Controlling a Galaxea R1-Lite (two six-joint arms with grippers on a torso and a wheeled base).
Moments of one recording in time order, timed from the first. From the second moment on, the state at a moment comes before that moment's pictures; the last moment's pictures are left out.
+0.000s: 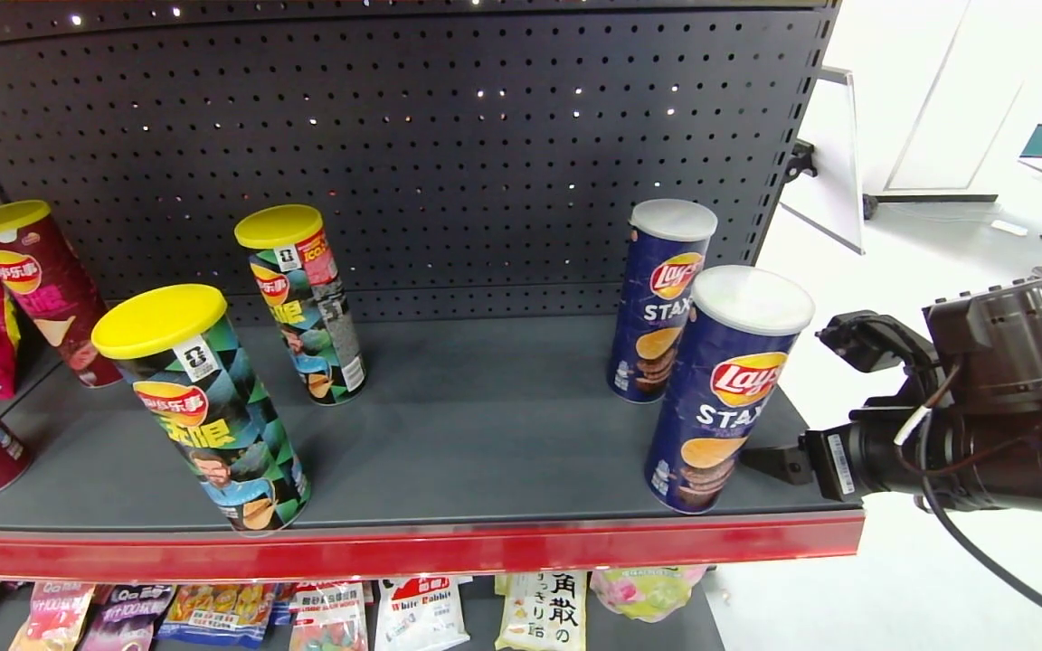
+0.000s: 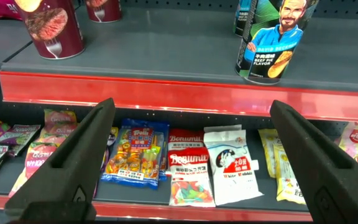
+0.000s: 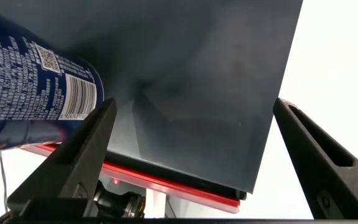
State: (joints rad) left arm 0.00 0.00 0.00 0.00 0.07 -0.05; right arm 0.35 1.52 -0.75 -0.05 -0.04 0.03
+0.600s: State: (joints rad) left arm 0.00 0.00 0.00 0.00 0.07 -0.05; right arm 0.36 1.51 -0.73 -0.05 -0.04 0.00
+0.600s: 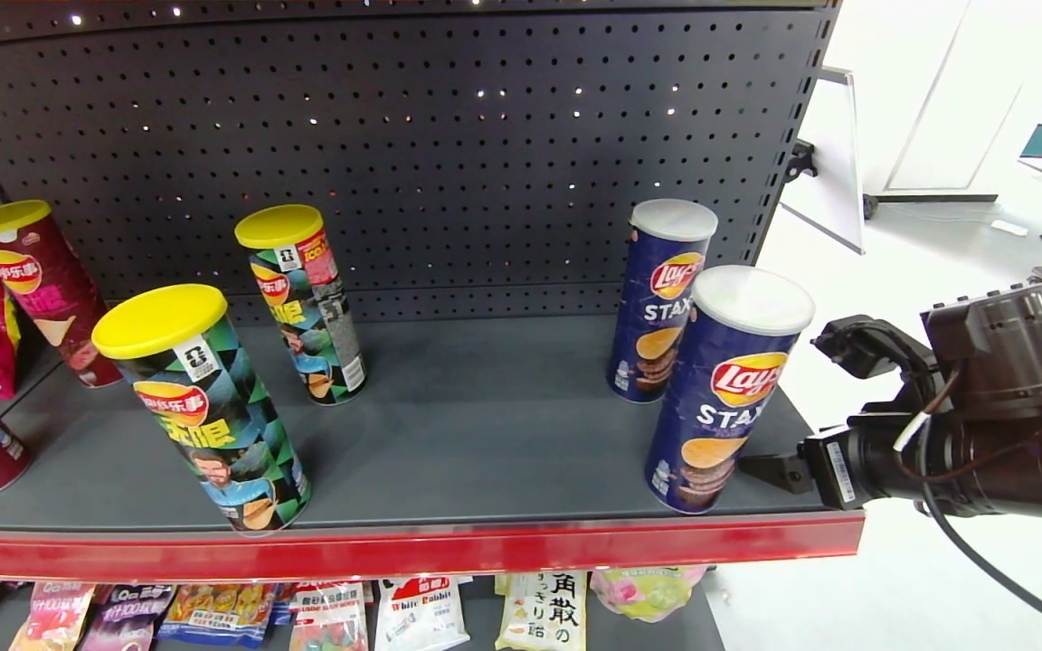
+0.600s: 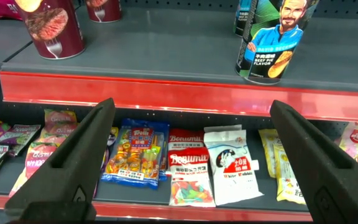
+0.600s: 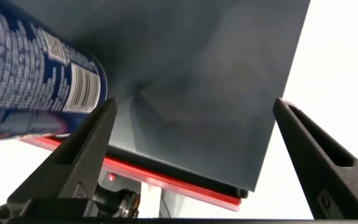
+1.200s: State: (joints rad) left arm 0.00 0.00 0.00 0.00 0.07 -0.05; right arm 0.40 1.52 -0.73 -0.05 -0.05 0.00
